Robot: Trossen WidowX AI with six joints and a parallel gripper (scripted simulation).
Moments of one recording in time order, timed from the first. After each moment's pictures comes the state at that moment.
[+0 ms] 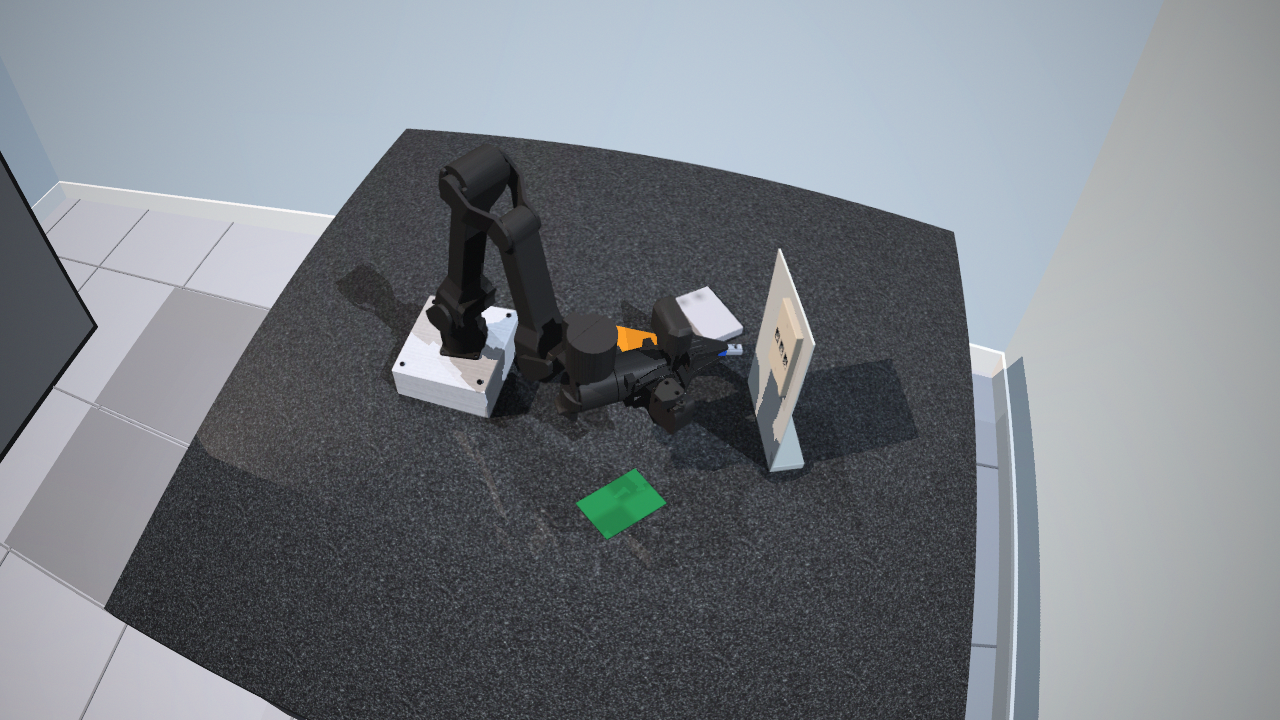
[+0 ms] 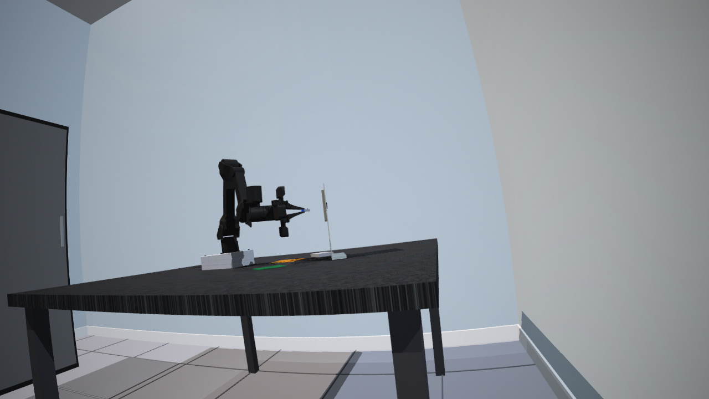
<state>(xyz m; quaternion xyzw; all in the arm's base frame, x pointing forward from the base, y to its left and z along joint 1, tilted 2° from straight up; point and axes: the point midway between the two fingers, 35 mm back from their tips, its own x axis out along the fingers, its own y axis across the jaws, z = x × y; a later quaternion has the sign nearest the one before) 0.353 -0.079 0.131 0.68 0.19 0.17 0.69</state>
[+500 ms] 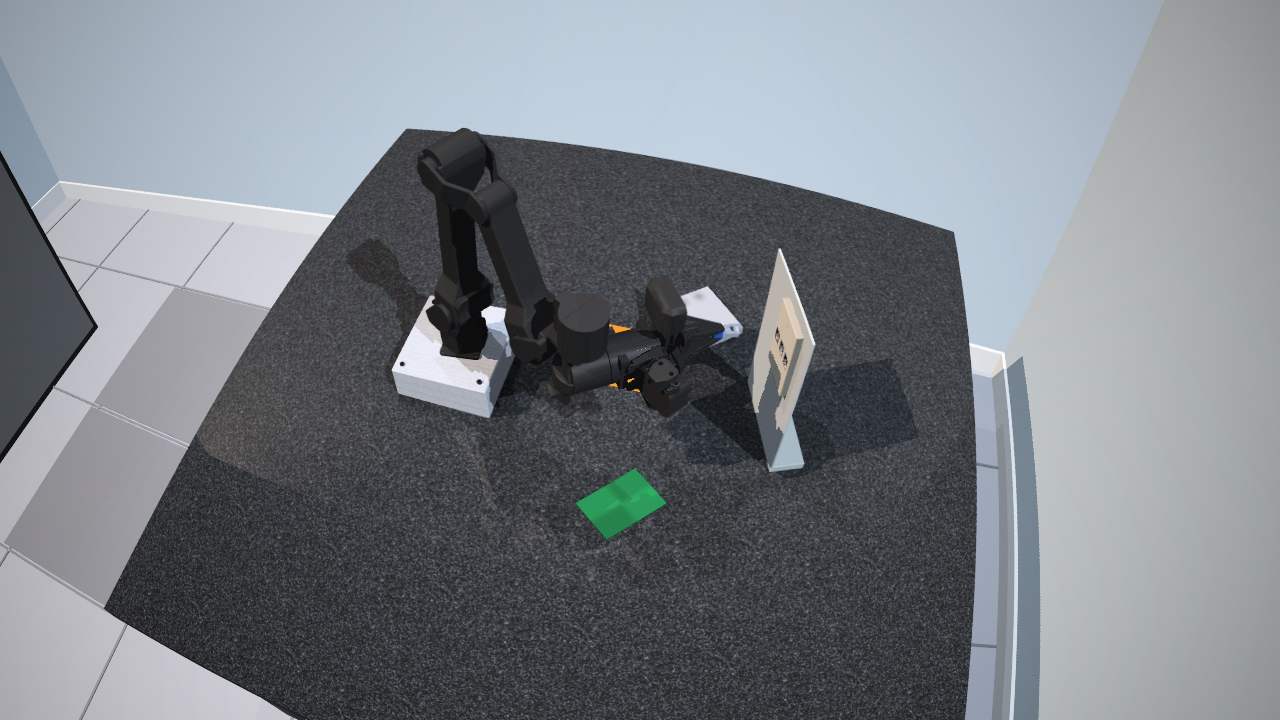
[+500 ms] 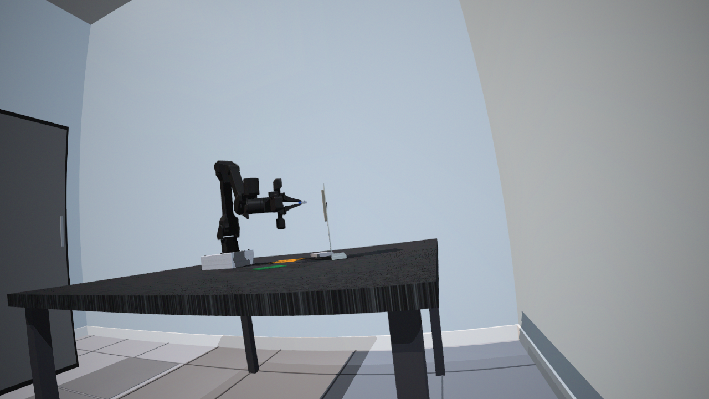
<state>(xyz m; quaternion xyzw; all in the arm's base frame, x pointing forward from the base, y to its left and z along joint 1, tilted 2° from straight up) 0.344 -0.078 0.162 0.68 0.19 0.17 0.69</state>
